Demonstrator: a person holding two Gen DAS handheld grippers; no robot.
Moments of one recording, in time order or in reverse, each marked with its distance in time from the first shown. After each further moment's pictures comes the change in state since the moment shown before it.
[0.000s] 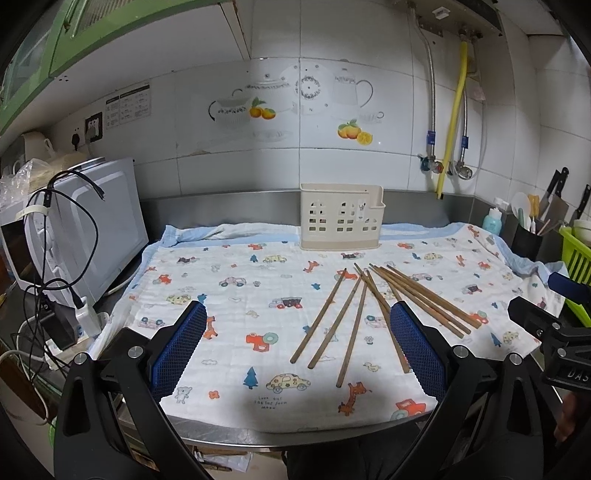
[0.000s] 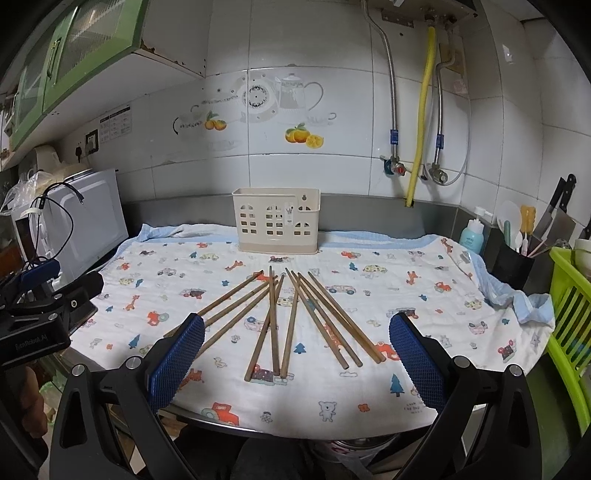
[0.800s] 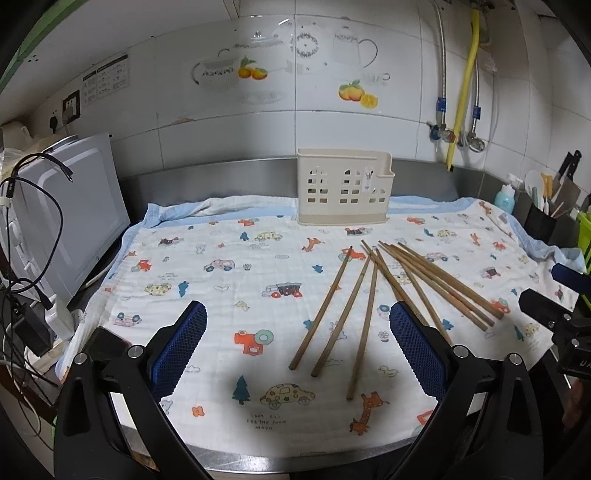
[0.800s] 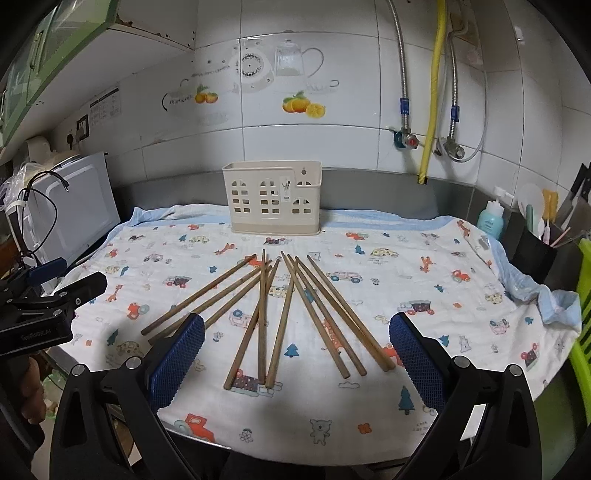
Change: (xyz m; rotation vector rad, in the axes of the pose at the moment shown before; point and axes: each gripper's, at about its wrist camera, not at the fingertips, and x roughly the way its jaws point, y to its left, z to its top) left arm 0.070 0.001 -0.002 0.019 0.113 -0.014; right arm 0.064 -0.018 -0.002 0.004 0.080 0.030
